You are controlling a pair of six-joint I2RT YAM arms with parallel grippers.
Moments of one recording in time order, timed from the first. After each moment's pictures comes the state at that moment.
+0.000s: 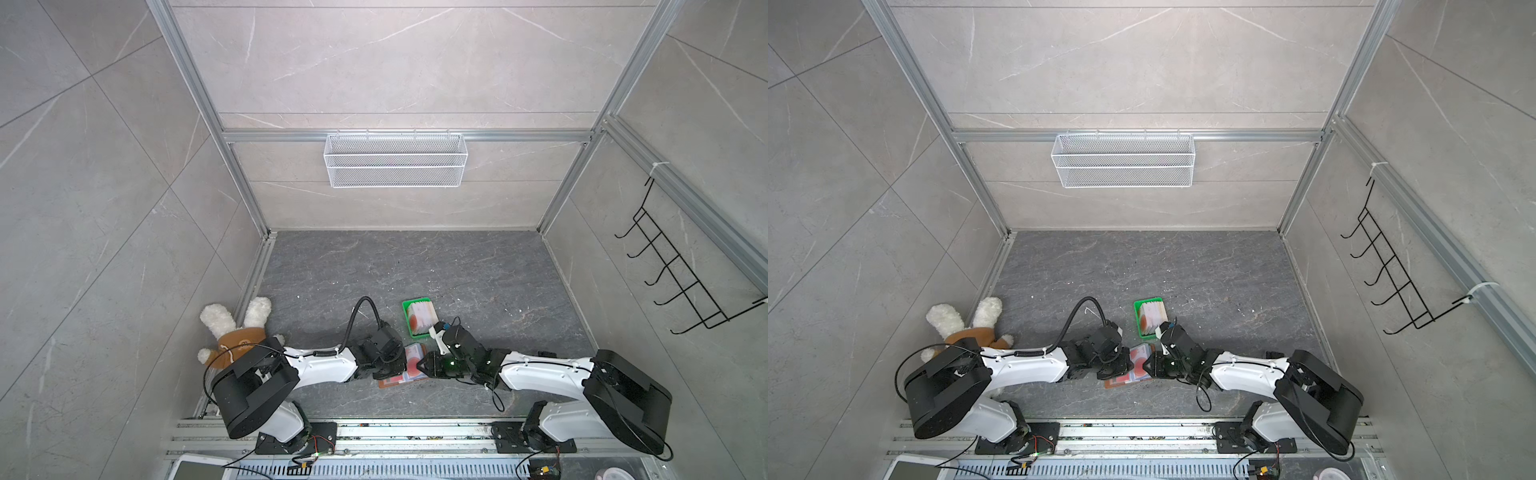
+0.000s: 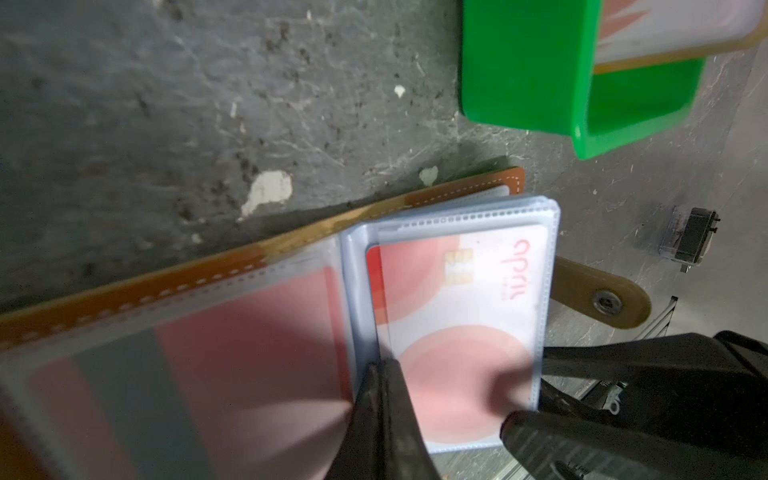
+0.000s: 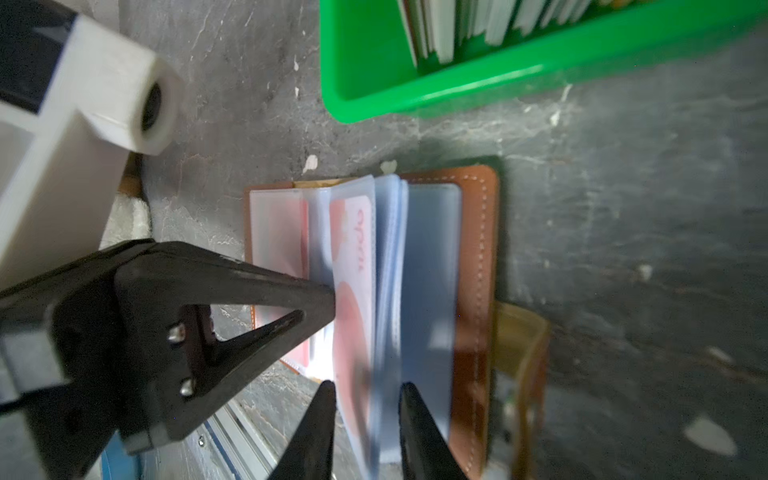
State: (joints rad) left arm -0.96 1.49 0.59 -0.06 0.17 -1.07; right arm 0.88 1.36 0.47 0.08 -0.27 0.88
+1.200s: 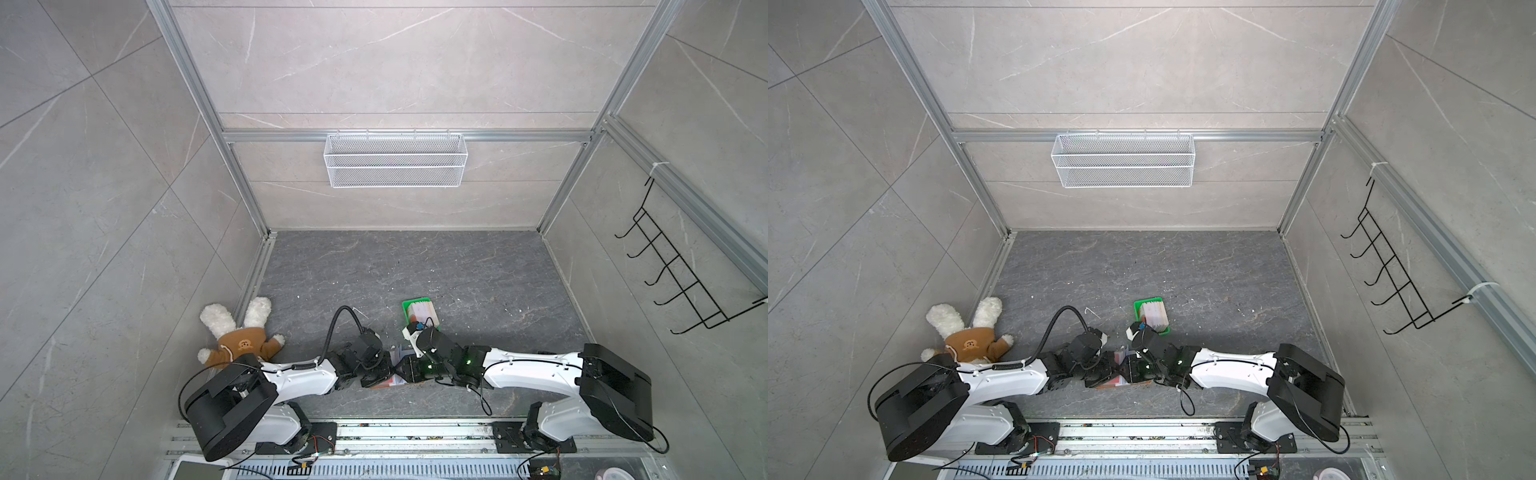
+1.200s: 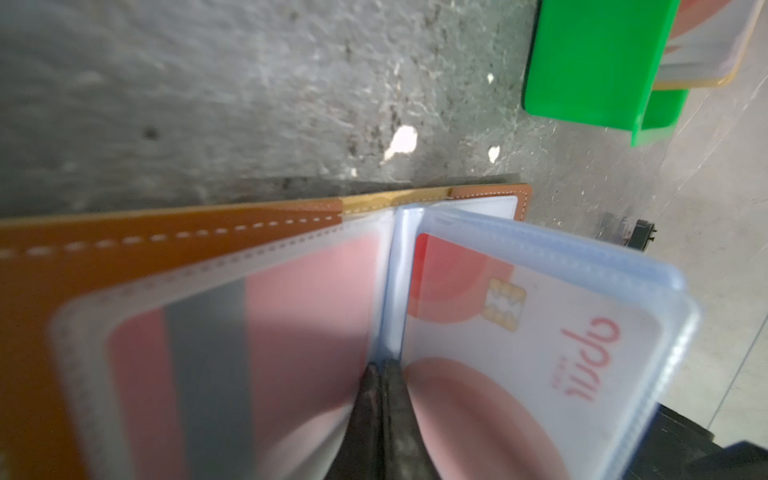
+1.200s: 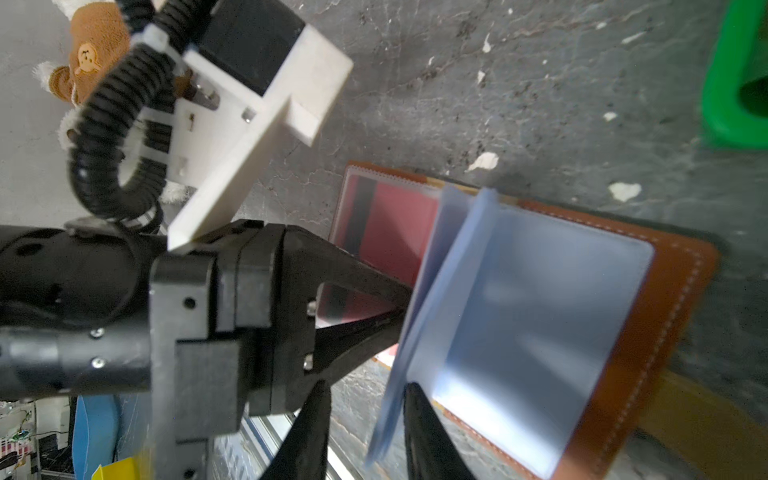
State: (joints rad) left arm -0.87 1.33 0.38 0.06 0.25 -1.15; right arm 1.07 1.47 0.70 -0.02 -0.17 0.83
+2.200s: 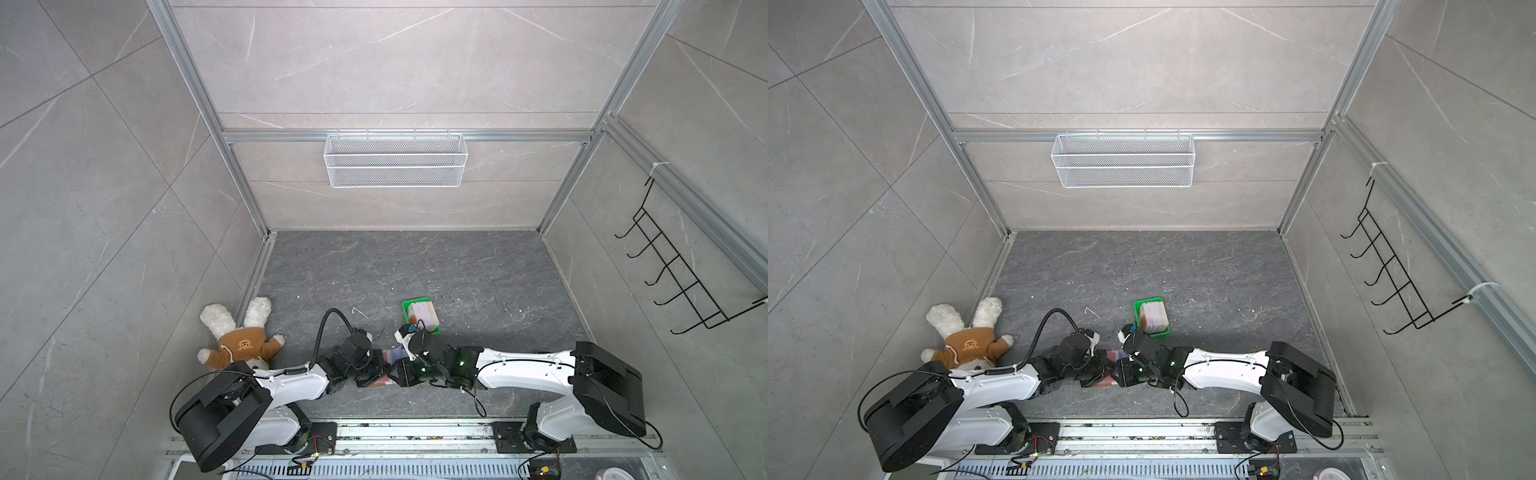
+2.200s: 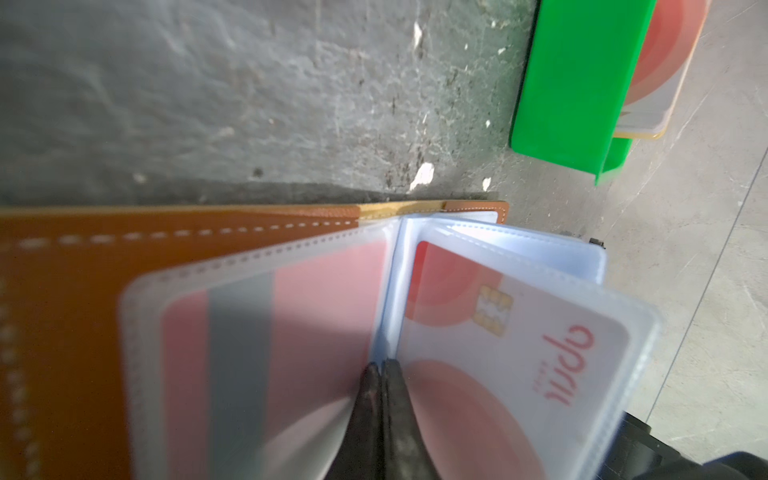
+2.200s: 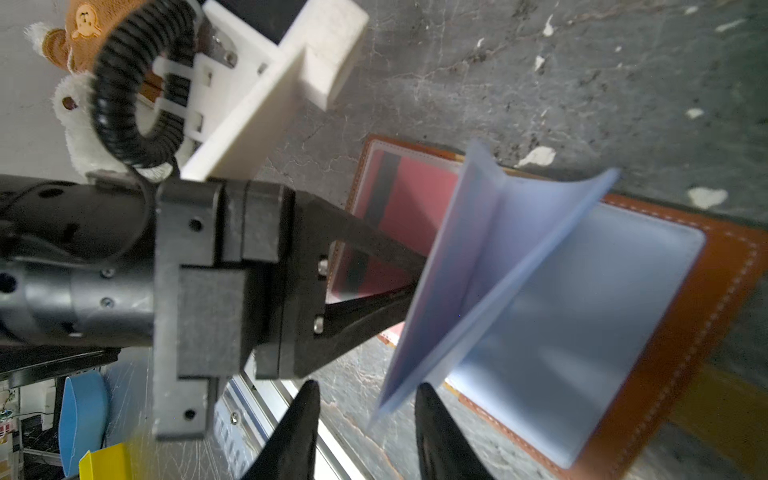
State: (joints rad) left arm -0.80 1.28 0.30 0.17 0.31 -1.18; right arm 1.11 1.50 0.75 -0.05 -0.16 0.81
